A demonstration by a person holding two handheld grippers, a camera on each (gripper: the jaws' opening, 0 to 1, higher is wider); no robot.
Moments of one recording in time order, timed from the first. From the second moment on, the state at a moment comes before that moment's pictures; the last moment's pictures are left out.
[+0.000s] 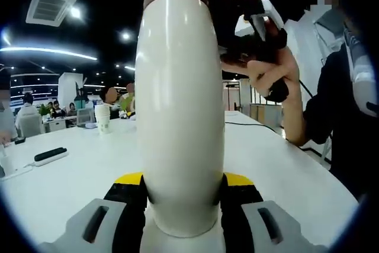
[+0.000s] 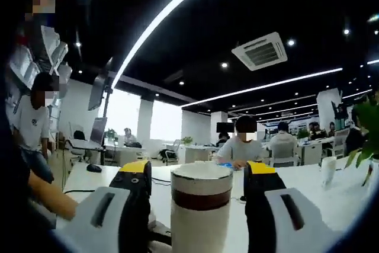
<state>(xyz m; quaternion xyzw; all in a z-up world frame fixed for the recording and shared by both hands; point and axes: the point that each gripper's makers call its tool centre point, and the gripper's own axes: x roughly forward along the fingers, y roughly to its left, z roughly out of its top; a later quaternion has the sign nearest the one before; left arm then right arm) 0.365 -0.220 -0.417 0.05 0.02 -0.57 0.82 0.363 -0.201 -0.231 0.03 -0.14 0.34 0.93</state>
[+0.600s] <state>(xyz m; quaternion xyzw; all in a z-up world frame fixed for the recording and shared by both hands) 0.366 -0.220 -0.417 0.05 0.02 -0.58 0.82 0.369 -0.191 -0.235 -0.02 -0.09 0.45 0.89</state>
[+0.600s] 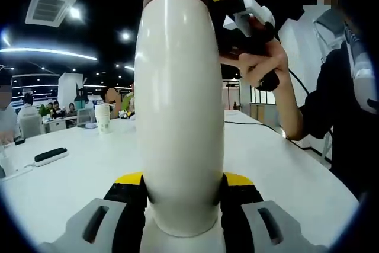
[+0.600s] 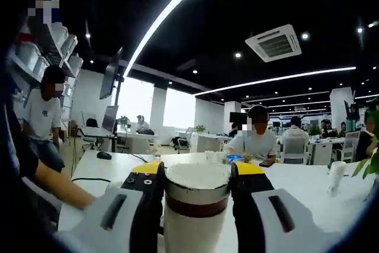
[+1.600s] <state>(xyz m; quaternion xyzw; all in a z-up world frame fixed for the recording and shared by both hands) 0.362 -0.221 -0.418 0.05 0.02 -0.58 0.82 0.357 -0.203 -0.224 0.01 -0.11 0.41 0.90</state>
